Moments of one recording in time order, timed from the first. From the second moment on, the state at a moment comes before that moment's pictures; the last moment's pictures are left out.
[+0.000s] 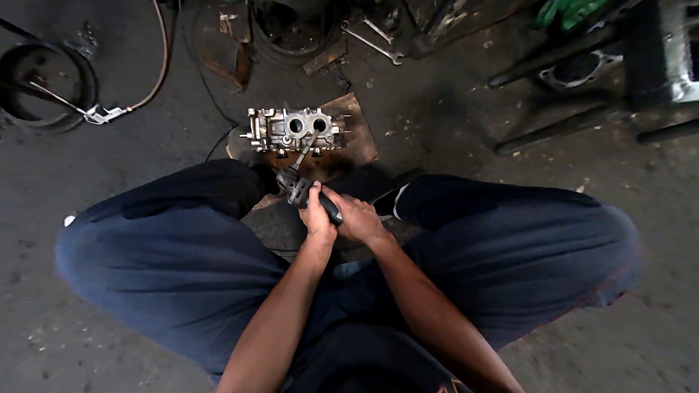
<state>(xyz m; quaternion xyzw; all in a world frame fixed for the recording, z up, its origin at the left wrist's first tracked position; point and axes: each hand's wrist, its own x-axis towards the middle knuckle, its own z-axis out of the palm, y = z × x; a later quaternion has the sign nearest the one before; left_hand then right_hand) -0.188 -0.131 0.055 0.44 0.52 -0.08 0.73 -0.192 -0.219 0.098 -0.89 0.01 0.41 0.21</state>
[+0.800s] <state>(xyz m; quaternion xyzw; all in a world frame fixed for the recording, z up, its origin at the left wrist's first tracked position) -0.168 -0.120 0.068 0.42 0.52 -0.06 0.74 -0.173 -0.208 0.099 -0.90 -0.01 0.37 0.23</state>
